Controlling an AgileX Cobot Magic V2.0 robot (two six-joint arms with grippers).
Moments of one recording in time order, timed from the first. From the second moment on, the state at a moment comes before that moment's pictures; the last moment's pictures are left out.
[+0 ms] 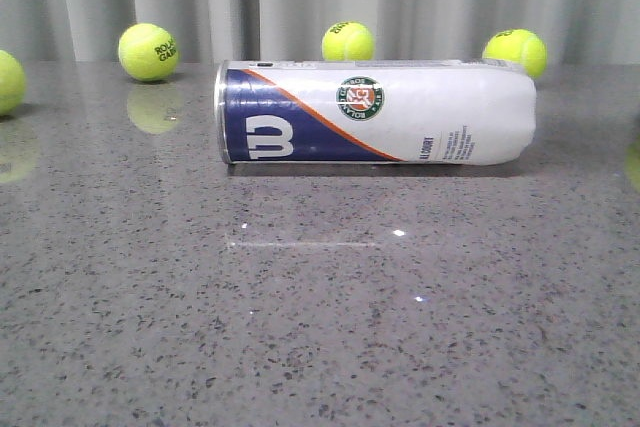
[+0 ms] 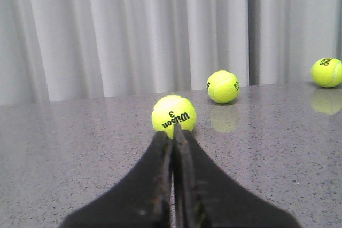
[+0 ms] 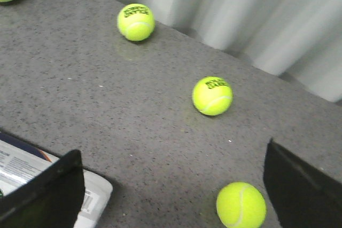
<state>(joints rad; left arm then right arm) -0.05 0.00 0.00 0.11 -0.03 -0.03 0.39 1.29 -1.64 -0.23 1.00 -0.02</state>
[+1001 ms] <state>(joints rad) -0.05 0.00 0.00 0.11 -0.03 -0.03 0.31 0.42 -0.56 -0.27 0.53 0.28</state>
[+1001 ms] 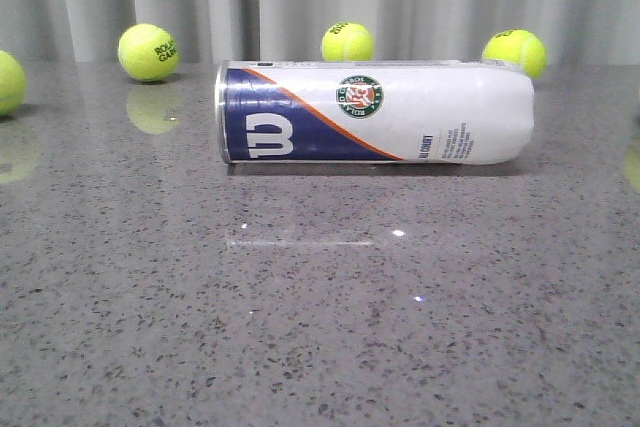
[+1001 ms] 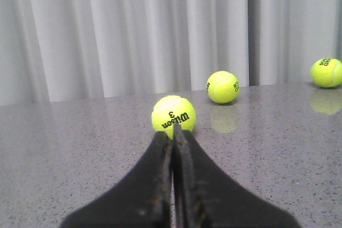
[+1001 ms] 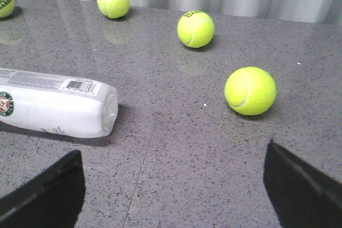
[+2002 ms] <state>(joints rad) -0.05 0.00 0.00 0.11 -0.03 -0.03 0.09 0.16 -0.25 -0.24 0.18 0.29</state>
